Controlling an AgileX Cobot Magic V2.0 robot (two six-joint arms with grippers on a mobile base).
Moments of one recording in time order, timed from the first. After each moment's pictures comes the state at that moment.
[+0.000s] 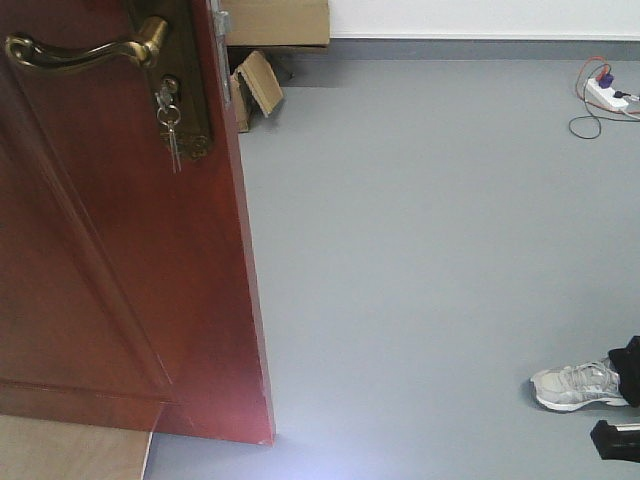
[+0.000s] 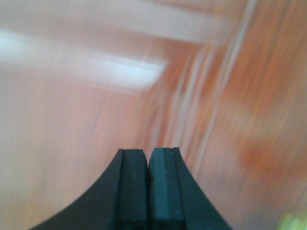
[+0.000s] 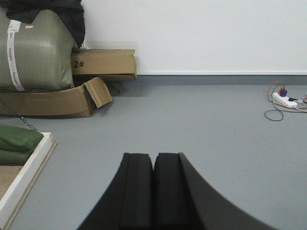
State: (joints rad) left arm 0.03 0.82 -0.69 -0.27 -0.04 0.00; right arm 0.02 -0.01 0.03 0.06 0.28 -0.05
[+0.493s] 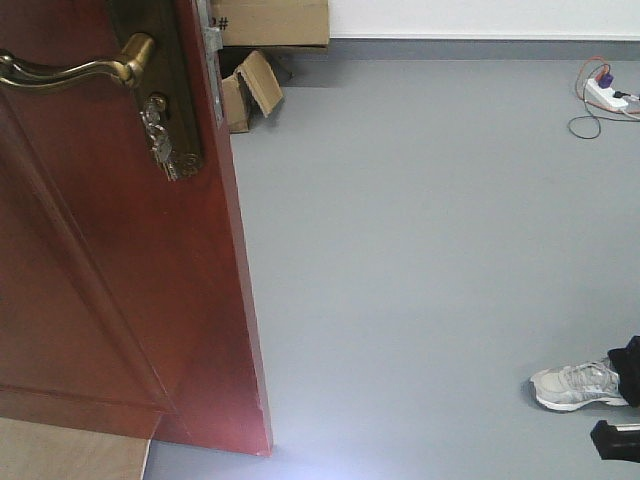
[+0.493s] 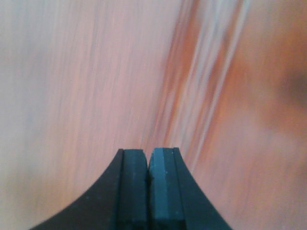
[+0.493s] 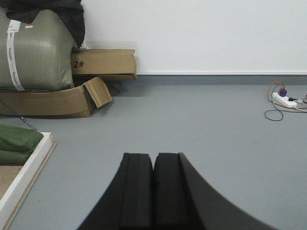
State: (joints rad) left arm 0.03 0.40 -0.12 -0.27 -0.22 0.01; right arm 0.02 -0.01 0.03 0.06 0.28 -0.05
